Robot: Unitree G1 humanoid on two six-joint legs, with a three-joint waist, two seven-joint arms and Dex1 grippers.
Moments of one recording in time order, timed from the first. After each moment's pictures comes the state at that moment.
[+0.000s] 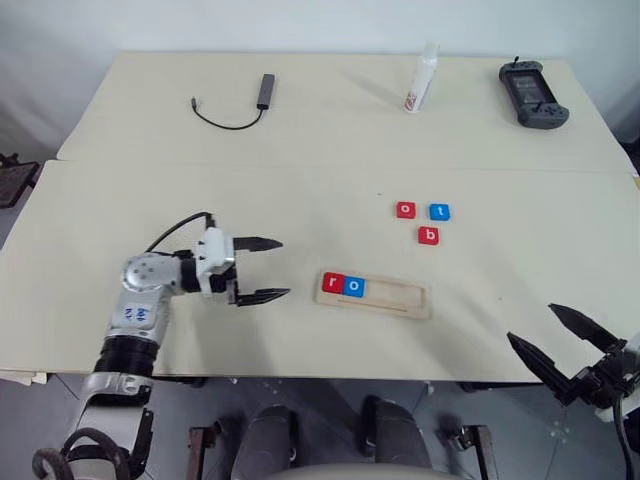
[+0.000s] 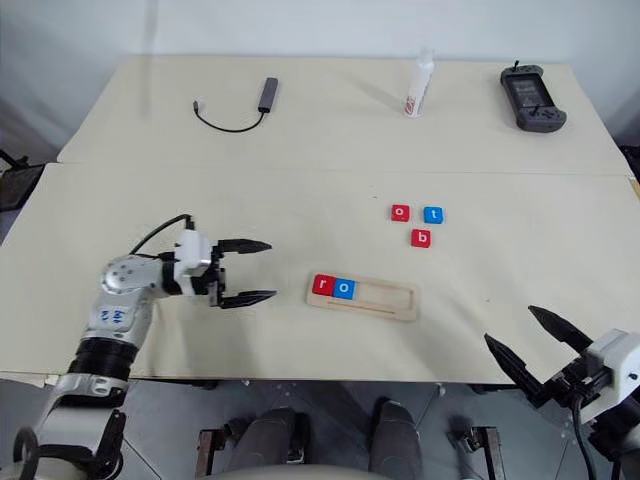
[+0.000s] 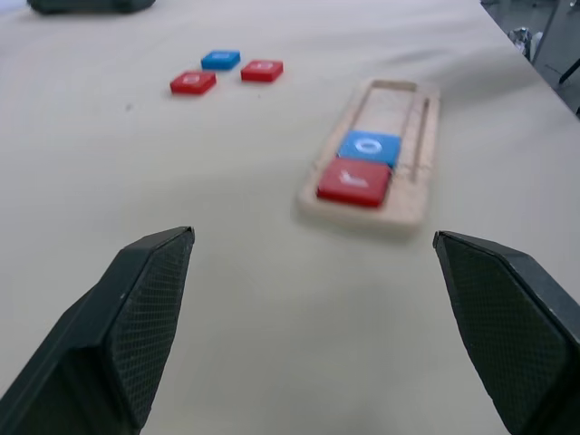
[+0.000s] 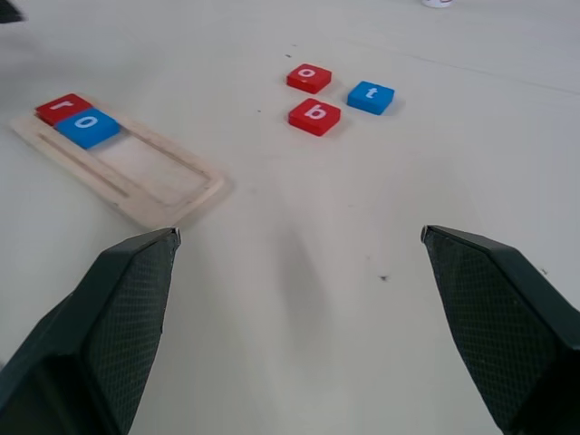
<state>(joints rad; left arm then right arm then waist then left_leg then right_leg) -0.43 0.56 0.01 0.35 -0.35 -0.14 -1.28 0.51 -0.51 -0.63 -0.34 0.61 0.08 0.94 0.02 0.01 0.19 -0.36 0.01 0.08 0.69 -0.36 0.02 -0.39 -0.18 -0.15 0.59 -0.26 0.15</state>
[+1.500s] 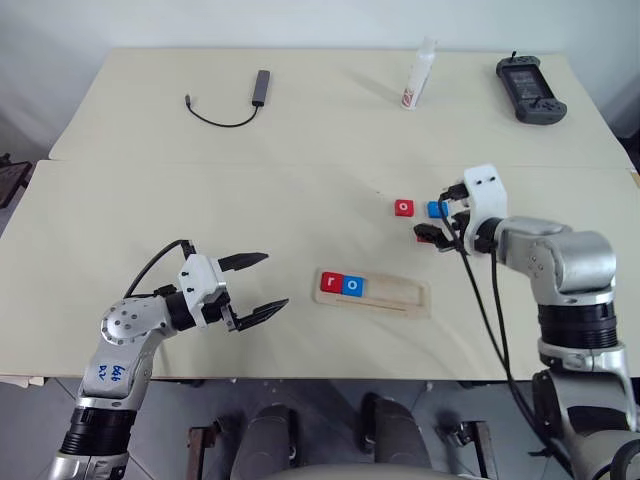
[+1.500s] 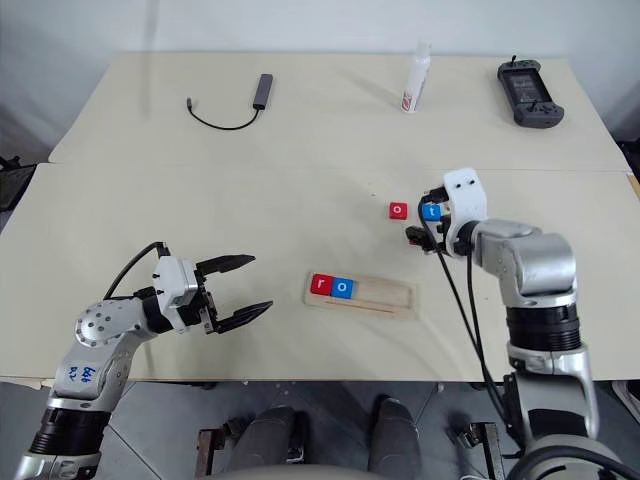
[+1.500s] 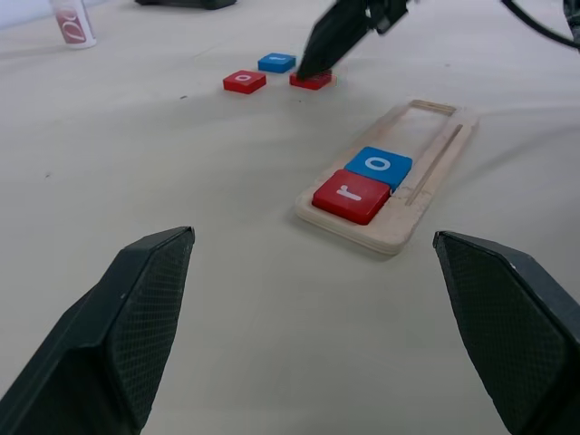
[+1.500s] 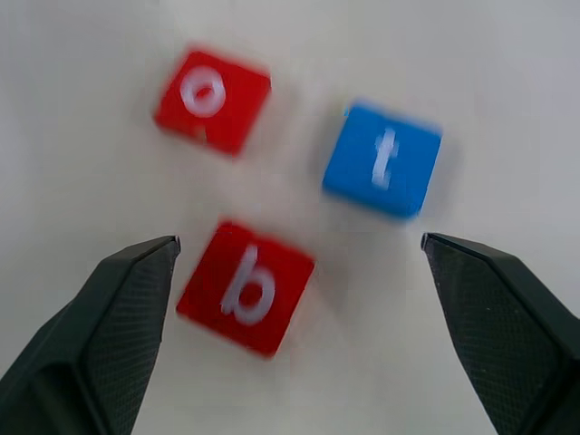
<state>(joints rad) -0.11 0.55 0.06 -0.14 -0.37 0.04 -0.94 -0.64 -0.48 -0.10 -0.09 0.29 1.24 0.29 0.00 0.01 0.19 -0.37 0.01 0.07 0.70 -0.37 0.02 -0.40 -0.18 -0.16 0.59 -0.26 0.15</state>
